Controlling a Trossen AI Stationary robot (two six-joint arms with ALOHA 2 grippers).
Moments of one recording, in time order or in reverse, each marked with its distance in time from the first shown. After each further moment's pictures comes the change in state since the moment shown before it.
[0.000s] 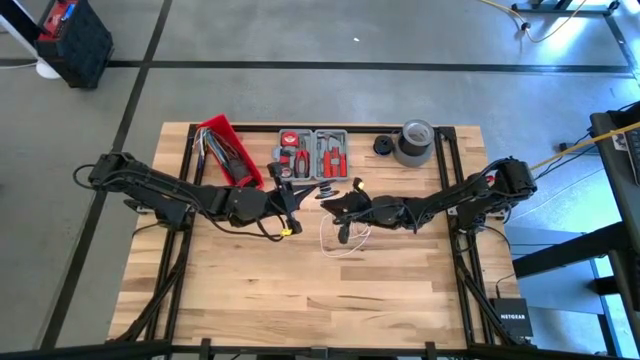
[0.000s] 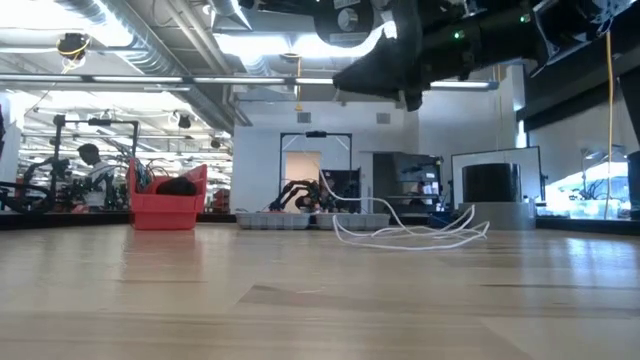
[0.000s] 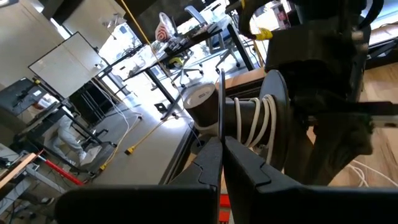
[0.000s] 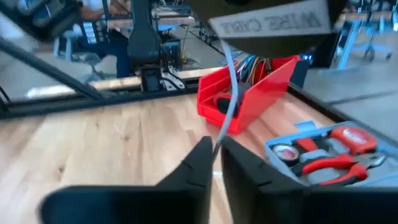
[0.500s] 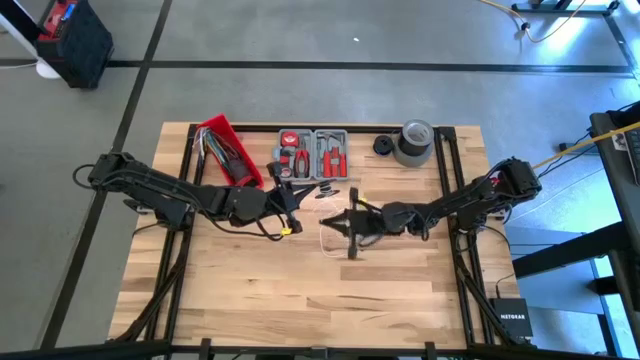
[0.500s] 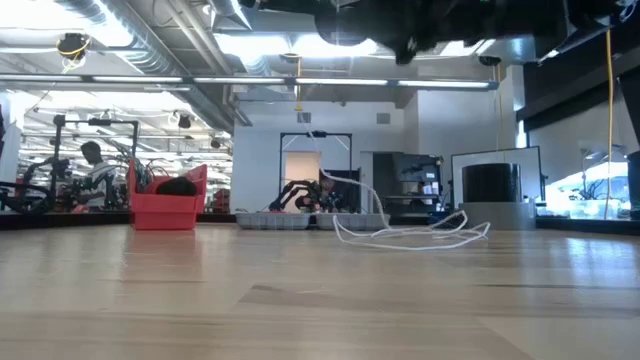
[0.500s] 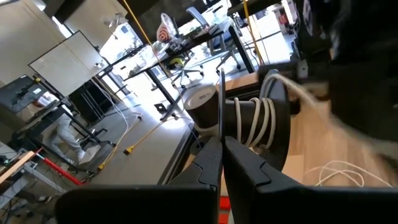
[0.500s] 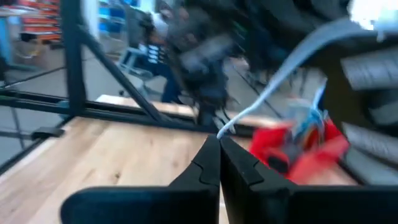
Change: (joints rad) left arm 0.002 0.000 0.000 0.010 0.000 -0.014; right arm 0.089 -0.028 0.002 0.117 -0.145 -0.267
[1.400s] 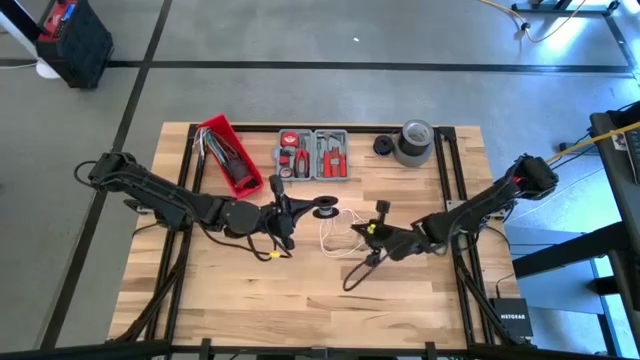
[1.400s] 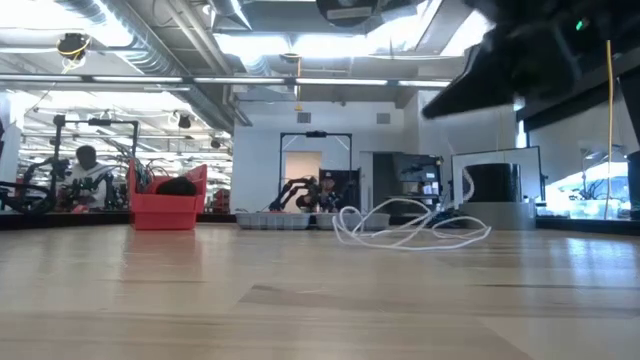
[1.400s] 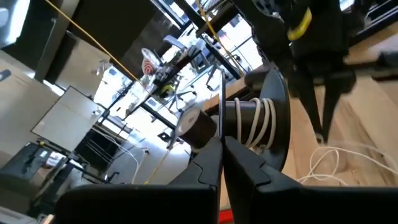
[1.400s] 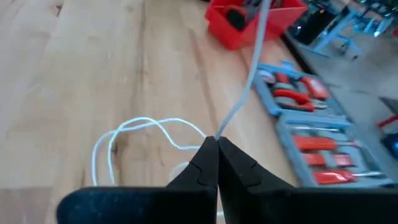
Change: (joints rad) left arm -0.107 0.000 0.000 0.017 0.000 0.264; right arm 0.214 -0.168 -0.038 -0.771 0.462 0.202
